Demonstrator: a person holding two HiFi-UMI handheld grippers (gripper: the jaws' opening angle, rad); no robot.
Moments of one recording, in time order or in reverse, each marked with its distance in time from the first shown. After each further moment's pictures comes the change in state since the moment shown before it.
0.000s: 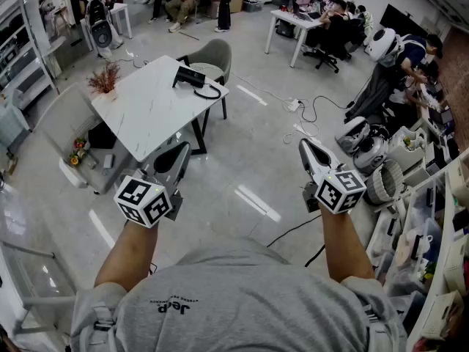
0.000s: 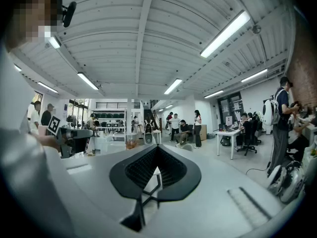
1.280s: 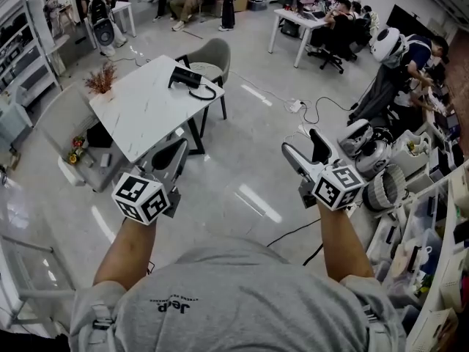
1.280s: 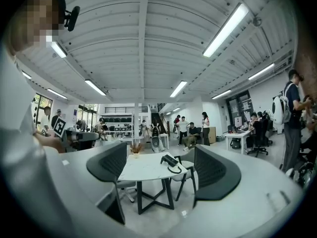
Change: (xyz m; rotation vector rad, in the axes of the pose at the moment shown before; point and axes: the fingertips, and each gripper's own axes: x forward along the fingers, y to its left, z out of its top) left arm 0.055 -0.022 -0.004 0.020 0.006 0.038; right arm 0.014 -0.049 0.009 0.010 -0.035 0.106
